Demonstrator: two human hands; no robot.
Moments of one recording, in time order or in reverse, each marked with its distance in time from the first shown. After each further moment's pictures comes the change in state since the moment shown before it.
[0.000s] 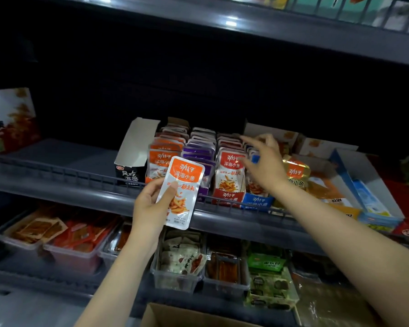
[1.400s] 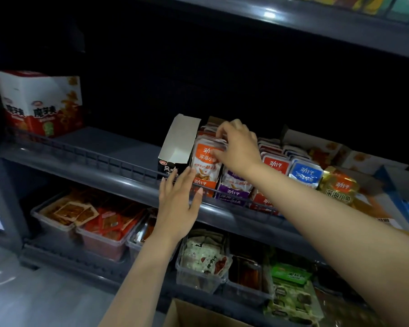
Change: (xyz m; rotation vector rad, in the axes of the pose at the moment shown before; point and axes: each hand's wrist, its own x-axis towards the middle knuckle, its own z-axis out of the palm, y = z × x) left_hand 0.037 -0.020 -0.056 1.031 -0.119 0.457; right_hand 0.022 -0.133 0.069 -0.190 -0.118 -0.266
